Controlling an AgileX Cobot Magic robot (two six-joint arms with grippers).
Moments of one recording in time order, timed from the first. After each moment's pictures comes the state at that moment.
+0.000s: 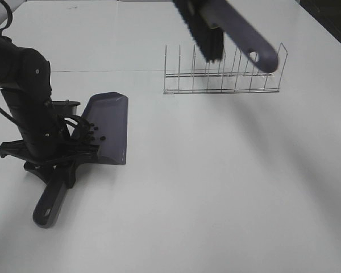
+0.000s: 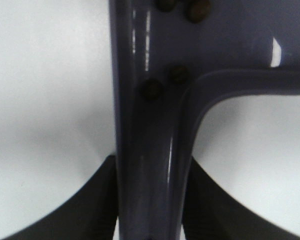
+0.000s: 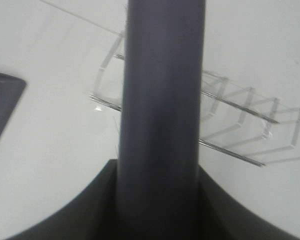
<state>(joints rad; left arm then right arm) -0.36 2.09 -1.20 -0.08 0.84 -0.23 0.48 2.23 -2.32 -0.30 1.23 0.14</state>
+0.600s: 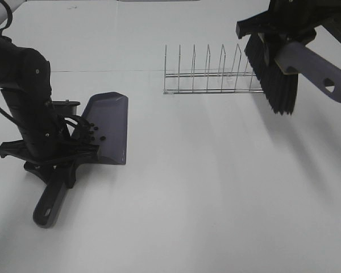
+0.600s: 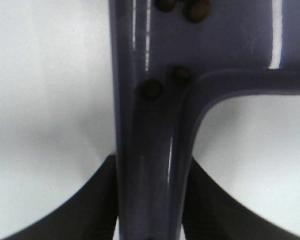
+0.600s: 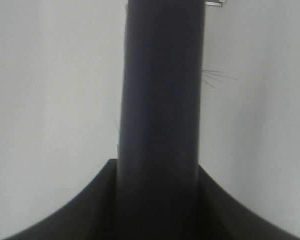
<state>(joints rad) -0.36 2.09 -1.20 -0.08 0.84 -0.23 0.26 2.09 -1.86 -0.17 1.23 0.21</state>
